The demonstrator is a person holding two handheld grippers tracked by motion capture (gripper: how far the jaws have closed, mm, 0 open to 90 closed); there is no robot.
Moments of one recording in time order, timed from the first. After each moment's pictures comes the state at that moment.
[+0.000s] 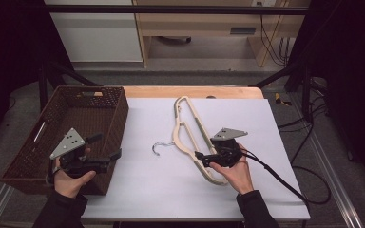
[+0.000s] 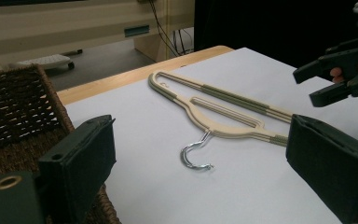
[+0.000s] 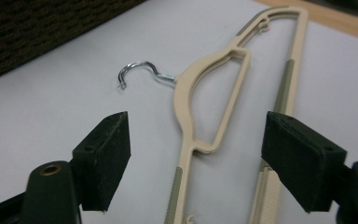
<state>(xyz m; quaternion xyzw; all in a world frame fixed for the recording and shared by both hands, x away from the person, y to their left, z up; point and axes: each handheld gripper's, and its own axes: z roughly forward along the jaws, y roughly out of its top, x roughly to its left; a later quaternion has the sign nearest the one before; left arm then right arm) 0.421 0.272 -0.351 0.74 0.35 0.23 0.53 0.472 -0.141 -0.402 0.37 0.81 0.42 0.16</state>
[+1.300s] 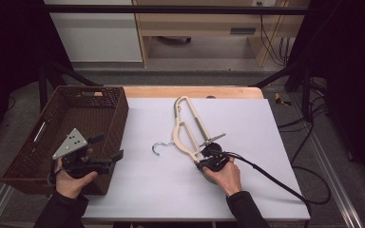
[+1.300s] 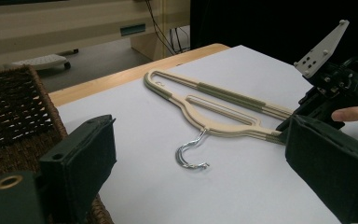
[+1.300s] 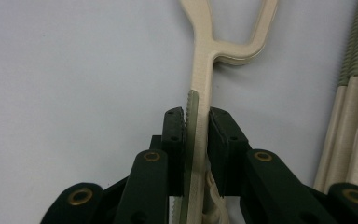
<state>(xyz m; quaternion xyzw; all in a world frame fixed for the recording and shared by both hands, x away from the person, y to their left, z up) 0.420 0.268 -0.351 0.74 0.34 0.23 0.53 0.490 -0.118 -0.457 0.44 0.85 0.28 0.04</state>
